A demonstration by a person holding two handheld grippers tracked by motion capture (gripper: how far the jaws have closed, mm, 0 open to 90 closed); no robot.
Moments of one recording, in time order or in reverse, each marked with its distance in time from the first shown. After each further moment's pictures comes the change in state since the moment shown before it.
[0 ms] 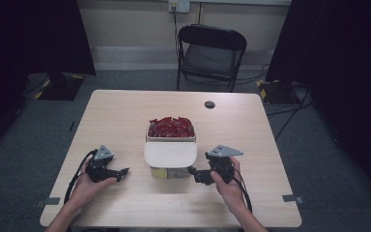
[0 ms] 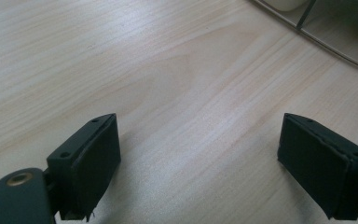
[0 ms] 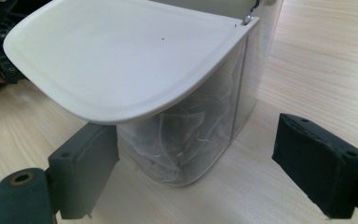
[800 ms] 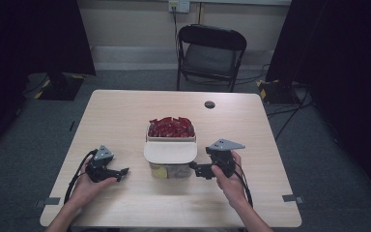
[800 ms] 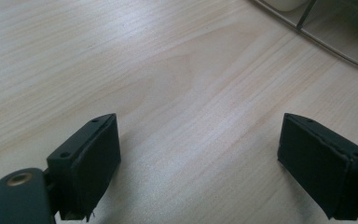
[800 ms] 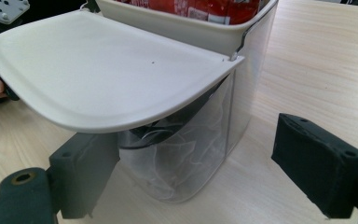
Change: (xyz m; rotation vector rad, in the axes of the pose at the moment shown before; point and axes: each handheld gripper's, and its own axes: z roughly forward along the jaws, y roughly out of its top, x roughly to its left) left arm 0.000 0.000 0.000 0.000 0.000 -0.001; right arm -0.005 0.017 -0.003 -0.011 0.007 0.008
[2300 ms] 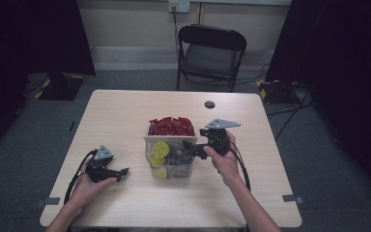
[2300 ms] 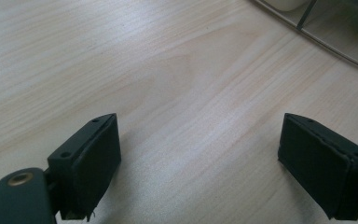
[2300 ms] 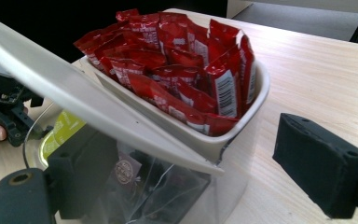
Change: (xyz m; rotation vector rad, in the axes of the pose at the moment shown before) left arm 0.000 0.000 0.000 0.000 0.005 0.005; right arm -0.022 0.047 0.025 -0.047 0.070 -0.007
